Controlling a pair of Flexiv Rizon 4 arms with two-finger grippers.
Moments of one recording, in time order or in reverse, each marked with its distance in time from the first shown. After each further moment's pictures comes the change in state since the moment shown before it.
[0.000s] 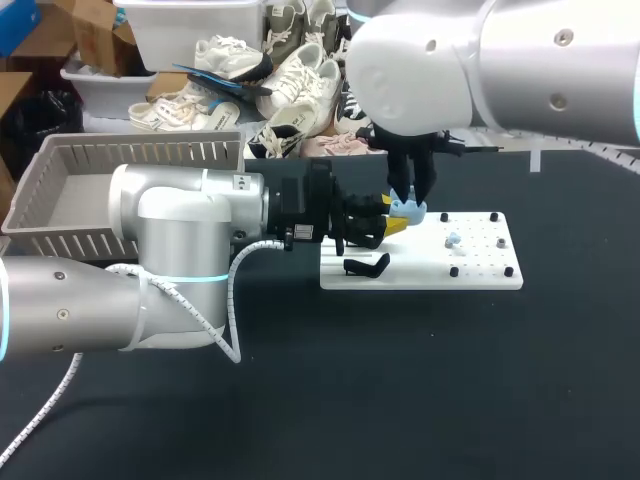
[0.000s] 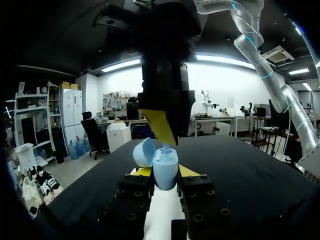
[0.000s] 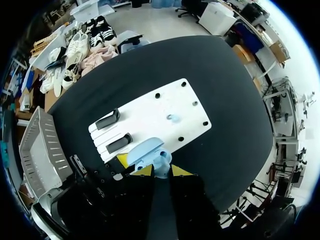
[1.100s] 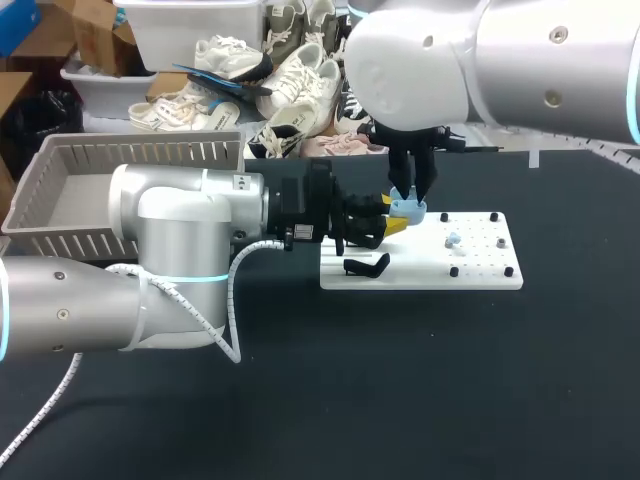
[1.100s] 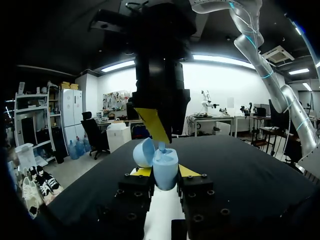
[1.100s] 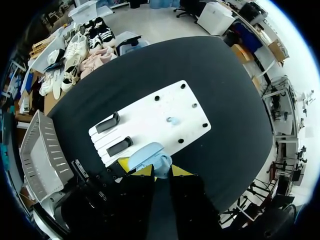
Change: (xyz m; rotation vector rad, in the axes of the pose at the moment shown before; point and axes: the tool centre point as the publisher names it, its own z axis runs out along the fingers) left arm 0.000 0.000 0.000 0.000 0.000 0.000; right arm -0.006 0.001 -0.001 0.003 -0.001 0.015
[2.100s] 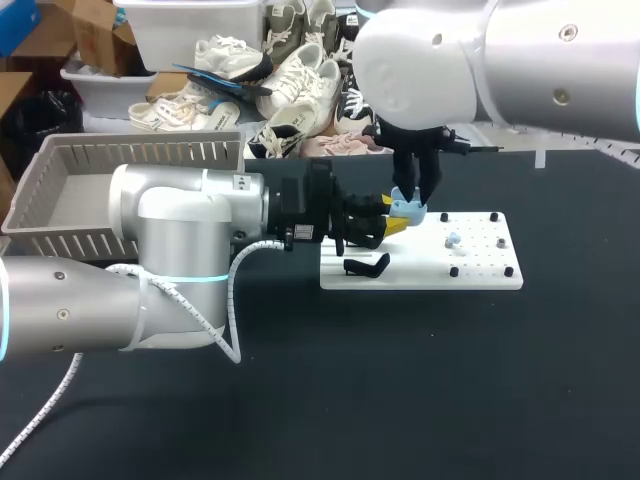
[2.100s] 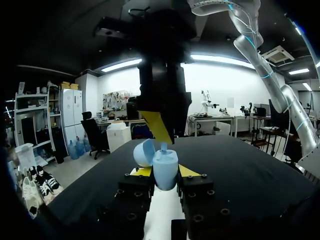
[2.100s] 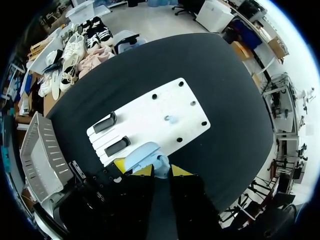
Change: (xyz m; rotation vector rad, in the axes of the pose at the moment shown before) left arm 0.000 0.000 0.000 0.000 0.001 0.000; right arm 0.000 -0.004 0.004 -0.005 0.019 0.013
